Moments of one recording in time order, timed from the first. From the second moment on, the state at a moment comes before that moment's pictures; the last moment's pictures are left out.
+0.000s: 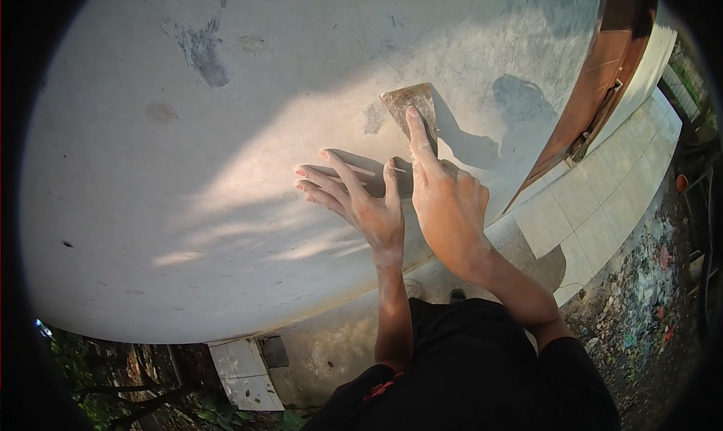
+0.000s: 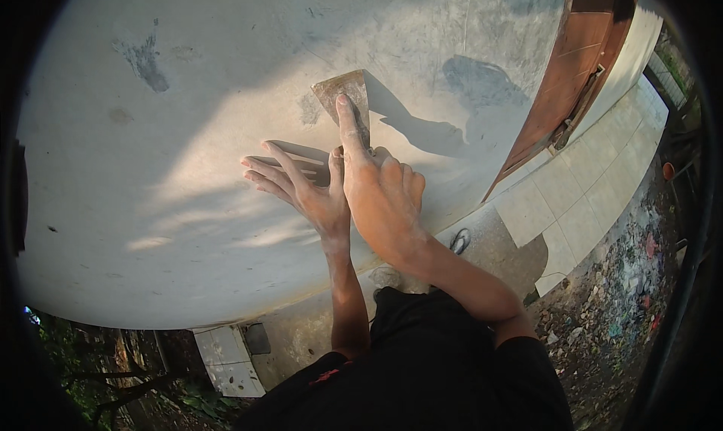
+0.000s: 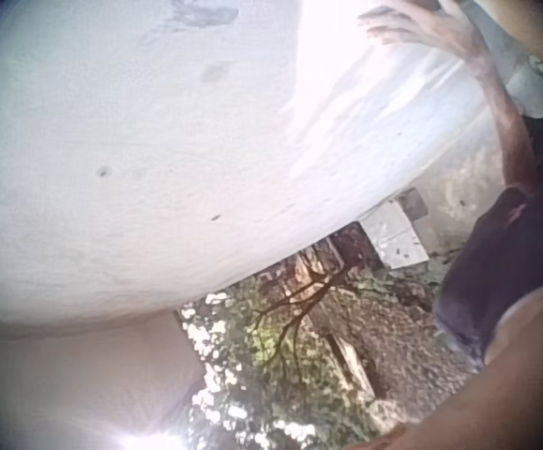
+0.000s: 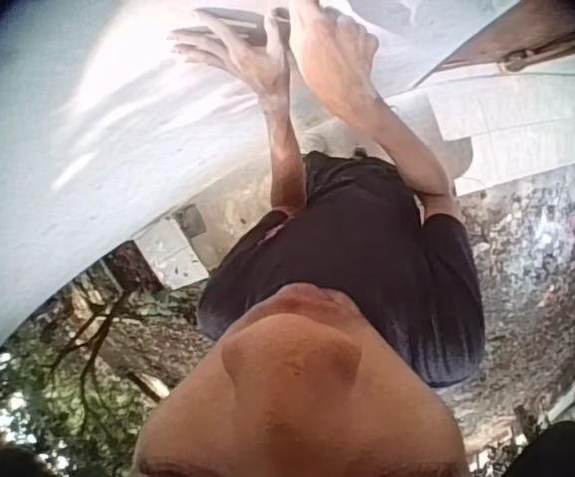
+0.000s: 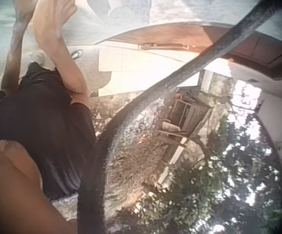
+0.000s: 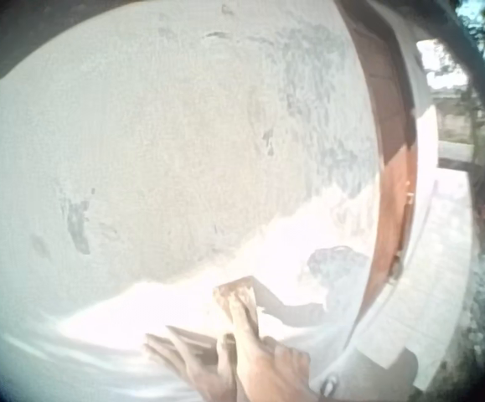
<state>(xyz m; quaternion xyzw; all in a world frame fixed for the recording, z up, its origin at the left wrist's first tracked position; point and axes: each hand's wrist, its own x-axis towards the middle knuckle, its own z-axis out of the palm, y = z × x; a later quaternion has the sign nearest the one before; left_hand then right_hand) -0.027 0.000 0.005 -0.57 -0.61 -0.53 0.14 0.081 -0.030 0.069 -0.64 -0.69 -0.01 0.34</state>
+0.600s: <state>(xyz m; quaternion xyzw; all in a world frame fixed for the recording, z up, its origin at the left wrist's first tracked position) -0.030 -0.002 0.002 -0.57 -0.62 -0.52 0.14 0.093 -0.023 0.068 -0.61 -0.70 -0.04 0.37</state>
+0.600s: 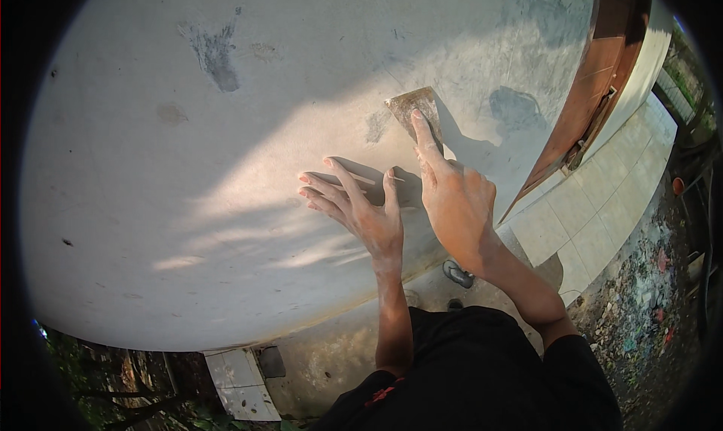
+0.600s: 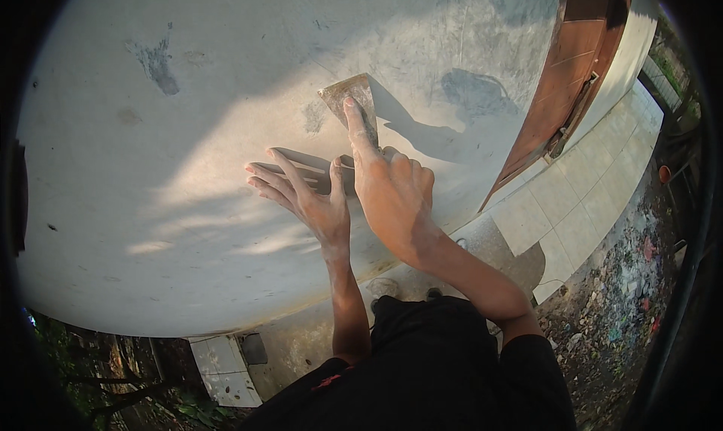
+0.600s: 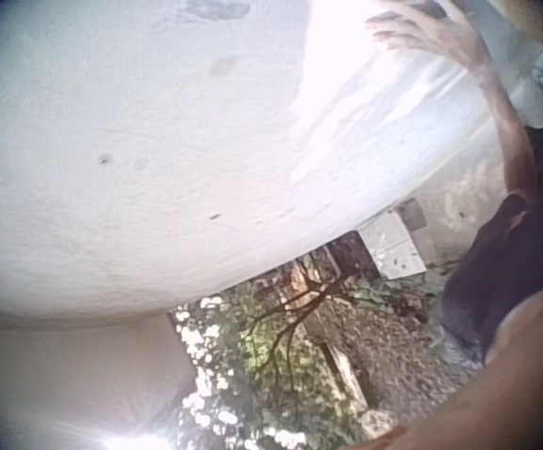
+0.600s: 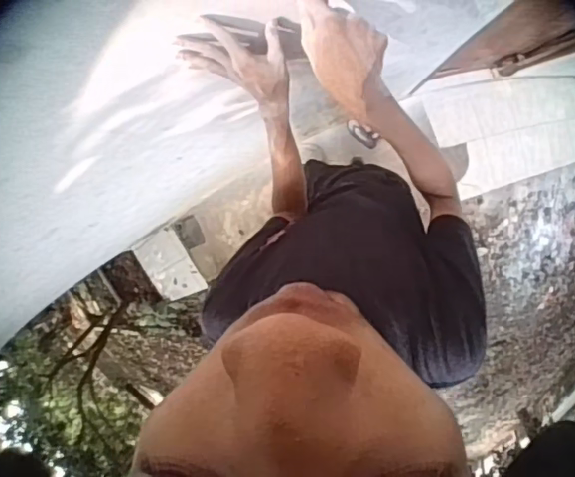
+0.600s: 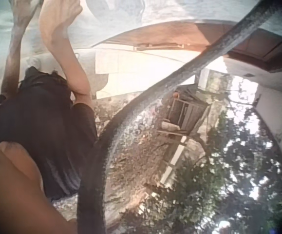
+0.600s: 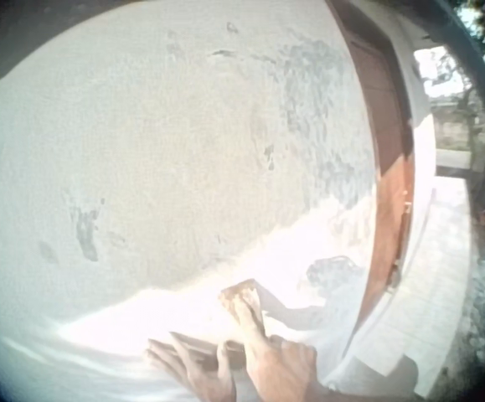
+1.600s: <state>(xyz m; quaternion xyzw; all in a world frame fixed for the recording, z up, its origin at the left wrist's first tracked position) -0.029 -0.002 0.006 -0.56 -0.62 -0.52 0.15 0.097 -0.003 0.069 -0.52 -0.72 -0.07 0.45</state>
